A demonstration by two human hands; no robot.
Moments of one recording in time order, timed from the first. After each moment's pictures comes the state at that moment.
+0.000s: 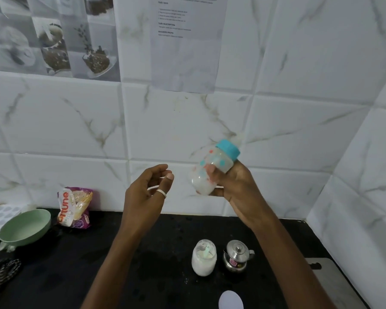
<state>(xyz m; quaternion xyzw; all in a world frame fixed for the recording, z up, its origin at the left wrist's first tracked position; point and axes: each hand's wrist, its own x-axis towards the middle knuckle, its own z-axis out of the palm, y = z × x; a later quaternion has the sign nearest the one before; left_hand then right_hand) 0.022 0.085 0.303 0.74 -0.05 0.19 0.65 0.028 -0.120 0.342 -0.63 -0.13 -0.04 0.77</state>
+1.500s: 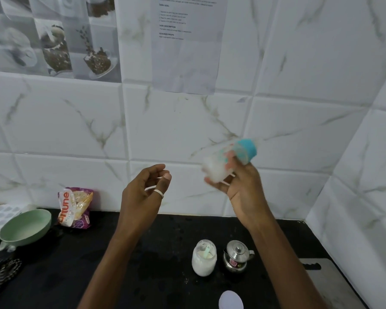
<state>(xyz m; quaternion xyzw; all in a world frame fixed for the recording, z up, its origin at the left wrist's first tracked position) 0.020 0.093 0.303 0.74 -0.05 0.20 0.64 0.026 -0.118 0.341 -0.52 -0.08 -0.08 0.85</state>
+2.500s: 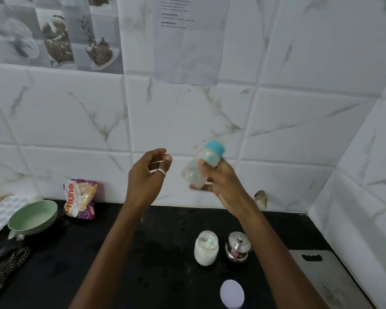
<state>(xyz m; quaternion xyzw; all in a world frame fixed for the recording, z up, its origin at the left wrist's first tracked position) 0.059 0.094 0.298 0.76 -0.03 0.21 0.62 0.063 -0.104 0.305 -0.61 -0.07 -0.01 0.79</state>
